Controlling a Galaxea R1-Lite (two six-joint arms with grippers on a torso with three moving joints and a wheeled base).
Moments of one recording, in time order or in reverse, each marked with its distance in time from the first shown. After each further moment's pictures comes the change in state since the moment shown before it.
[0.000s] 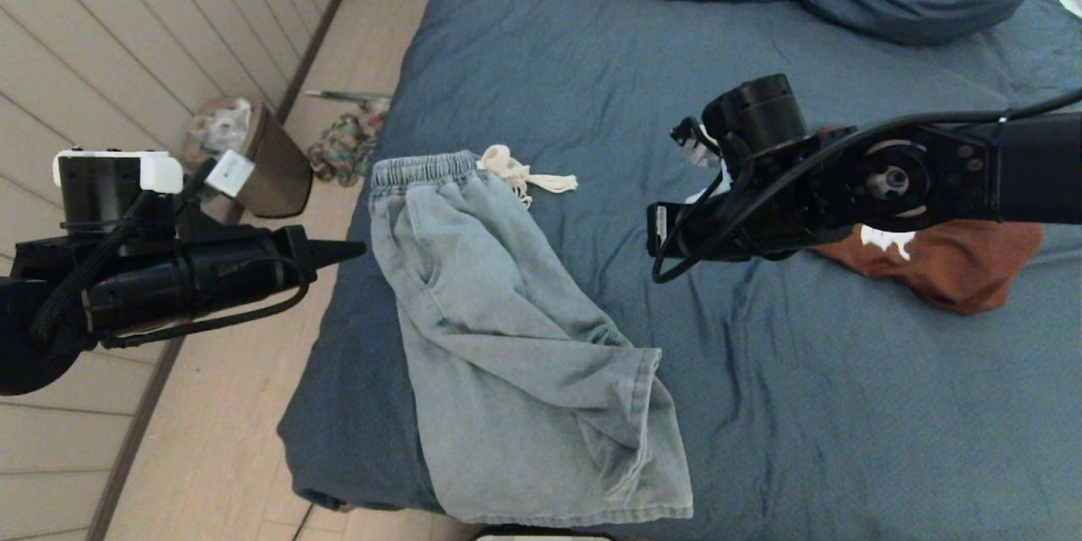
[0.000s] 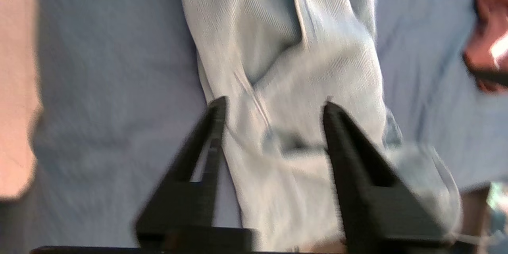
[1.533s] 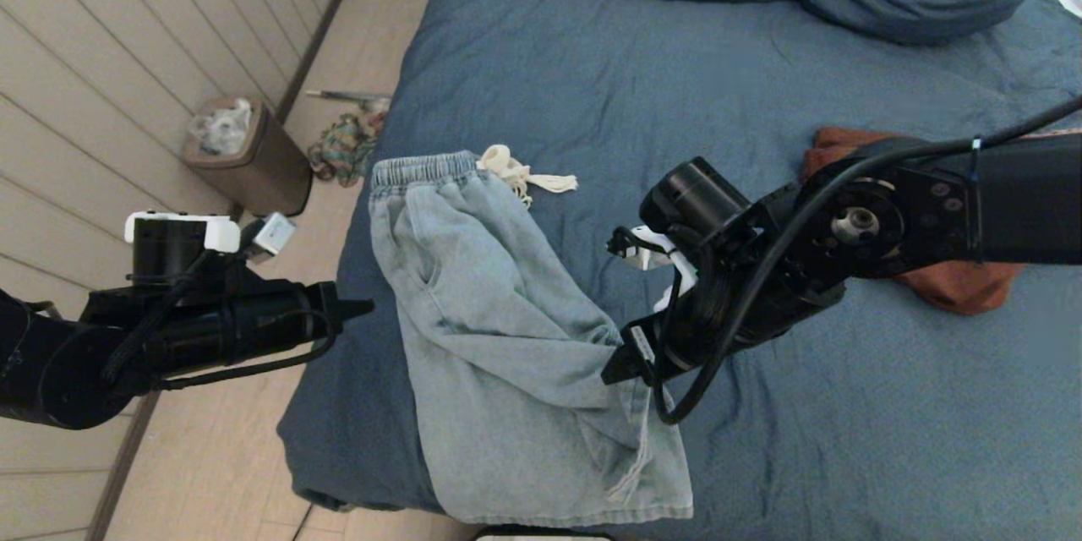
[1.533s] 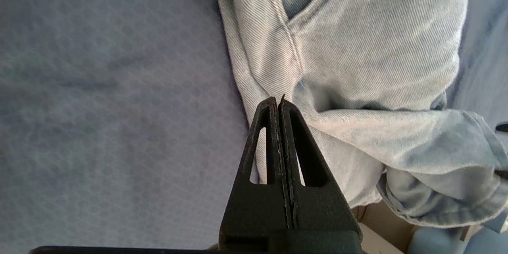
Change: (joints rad) left arm -0.027 0.120 0.101 -0.089 -0.004 0.002; right arm 0.175 0.000 0.048 0.361 0.069 -0.127
